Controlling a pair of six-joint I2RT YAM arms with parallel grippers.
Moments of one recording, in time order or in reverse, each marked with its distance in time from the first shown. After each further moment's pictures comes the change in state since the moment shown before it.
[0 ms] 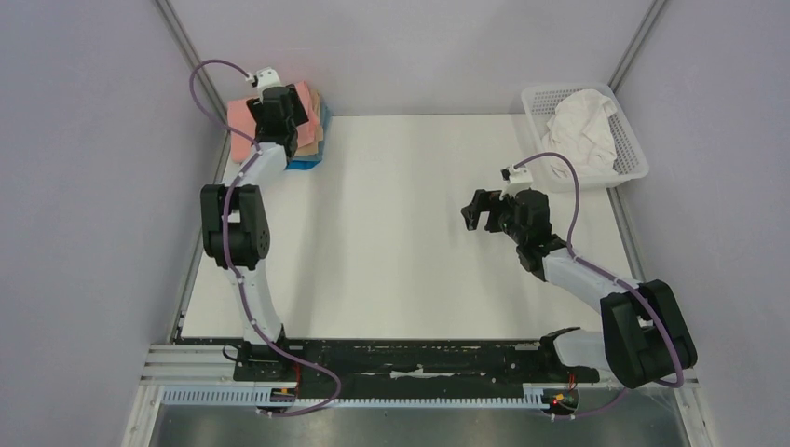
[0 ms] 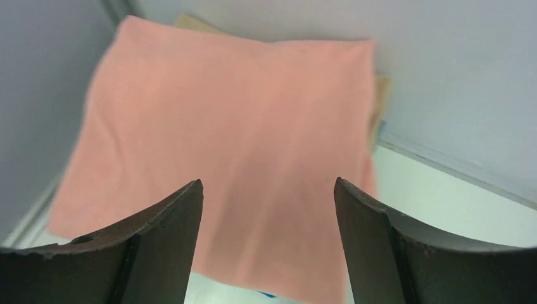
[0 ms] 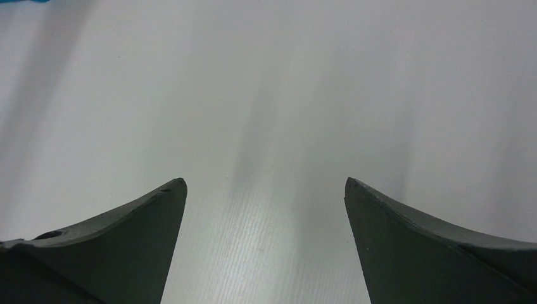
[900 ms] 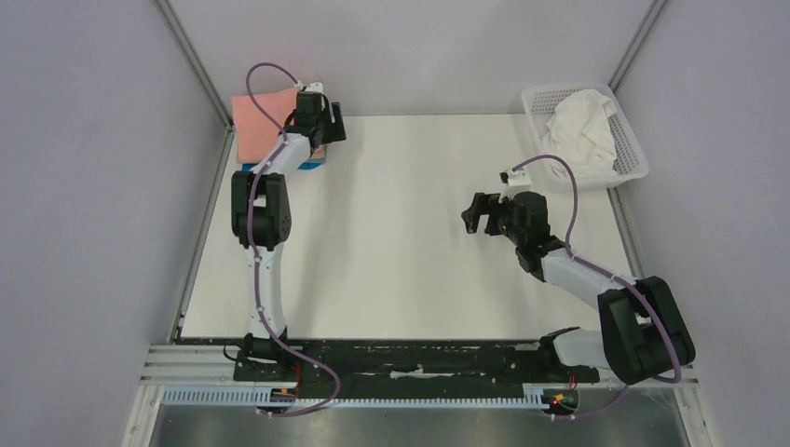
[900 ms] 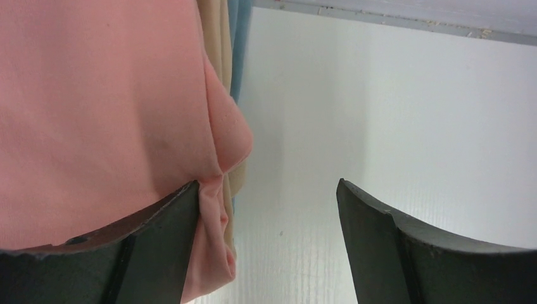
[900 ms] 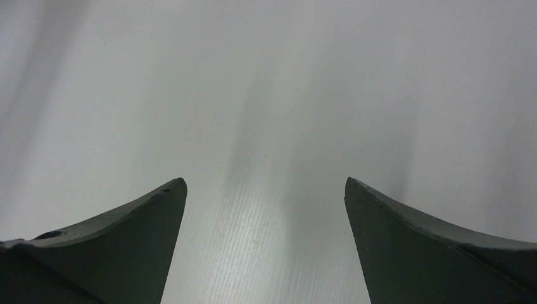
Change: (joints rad) left arm -0.105 0.275 0.306 -0.329 0.365 -0.018; right arm 0.000 0.006 -0.015 -0.004 0.003 0.000
